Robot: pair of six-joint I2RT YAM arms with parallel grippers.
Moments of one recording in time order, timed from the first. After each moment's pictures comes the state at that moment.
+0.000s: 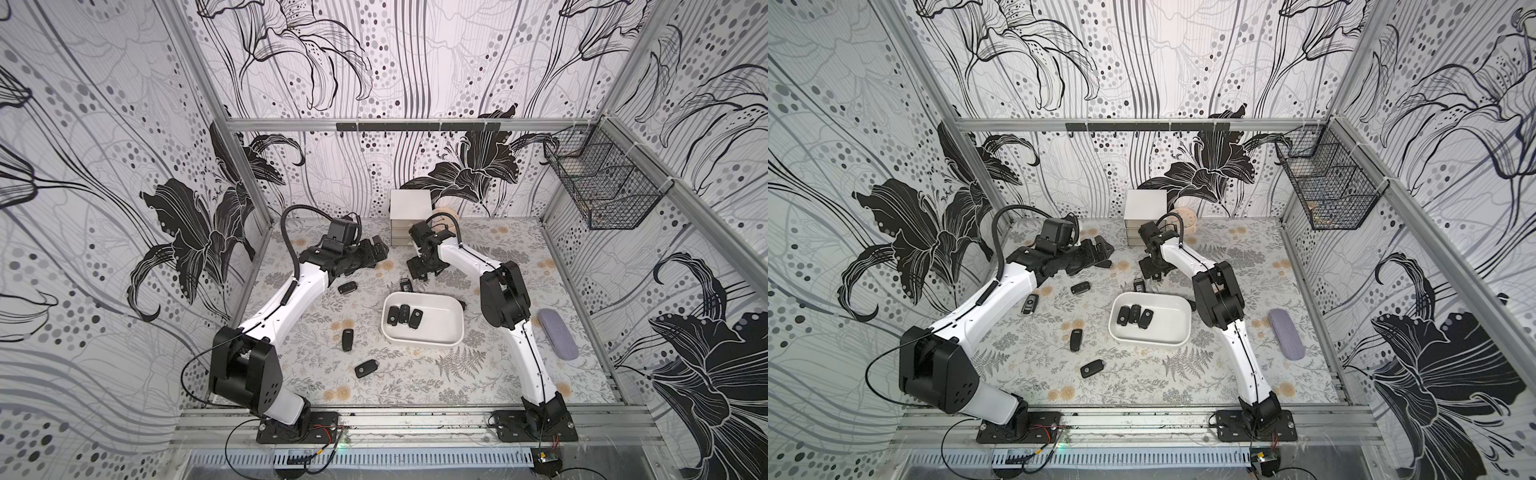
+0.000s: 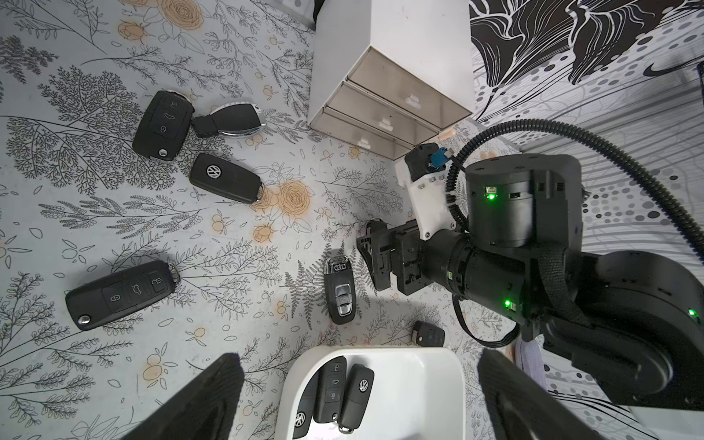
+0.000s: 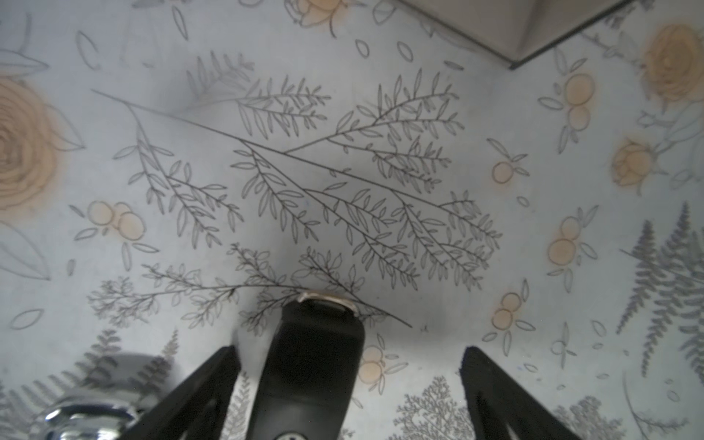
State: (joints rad) left arm -0.31 1.53 1.33 -0.53 0.18 -0.67; right arm 0.52 2.44 2.10 -0.89 0.15 0.12
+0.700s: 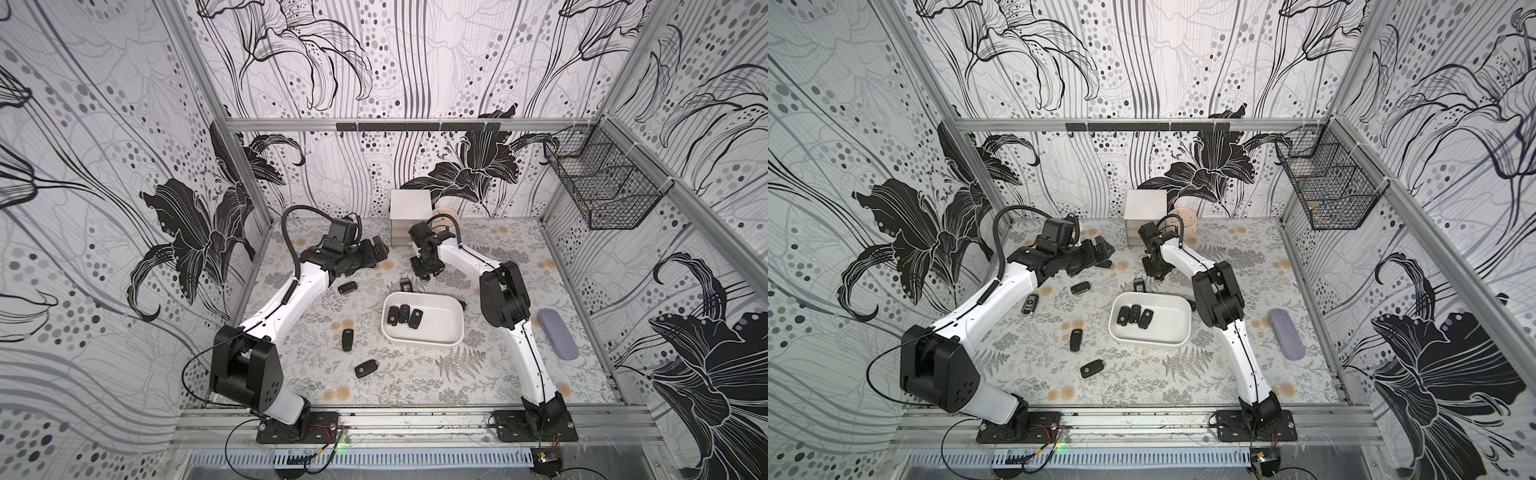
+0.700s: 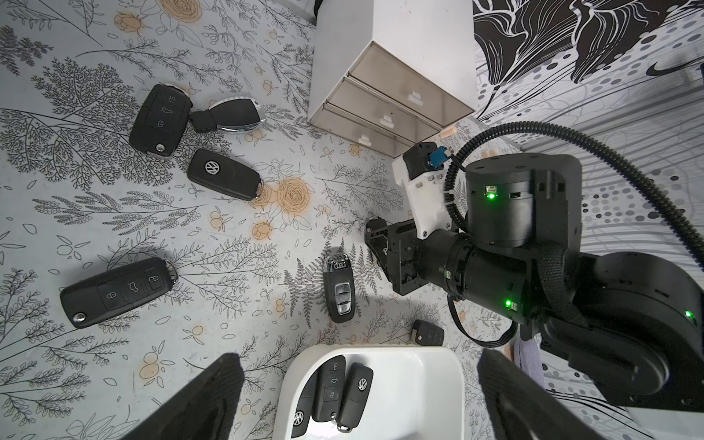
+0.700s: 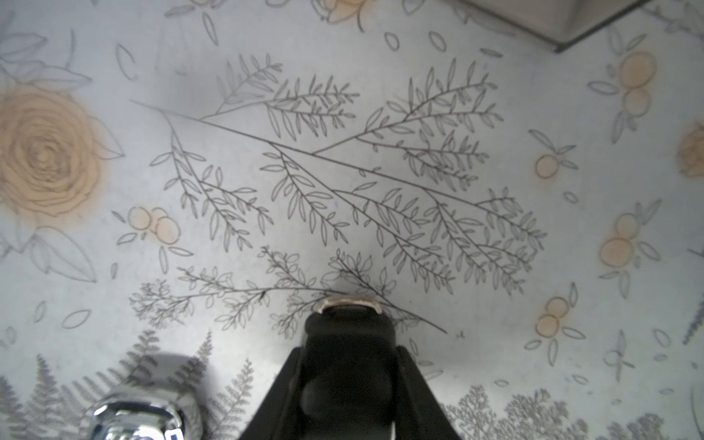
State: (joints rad) left arm -0.31 1.54 1.33 -0.53 0.19 -0.68; right arm 0.52 2.43 2.08 -0.87 0.09 0.18
